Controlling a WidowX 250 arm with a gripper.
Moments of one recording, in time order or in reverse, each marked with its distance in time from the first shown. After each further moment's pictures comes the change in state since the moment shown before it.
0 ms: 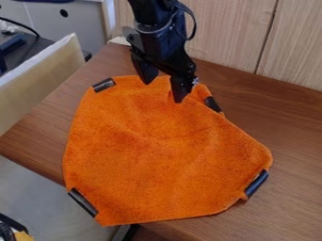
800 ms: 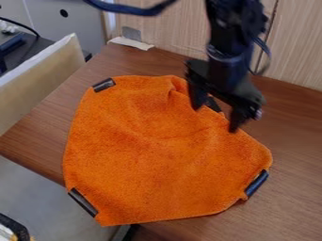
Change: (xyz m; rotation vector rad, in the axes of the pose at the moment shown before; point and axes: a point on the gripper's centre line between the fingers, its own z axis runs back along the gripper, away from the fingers) arm 0.013 -0.088 -0.026 -0.010 0.105 -0.041
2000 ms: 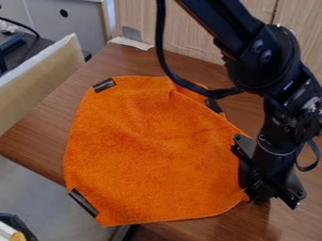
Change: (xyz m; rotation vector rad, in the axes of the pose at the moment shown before) arm -0.028 -0.078 -0.065 -0.060 0.078 -0.204
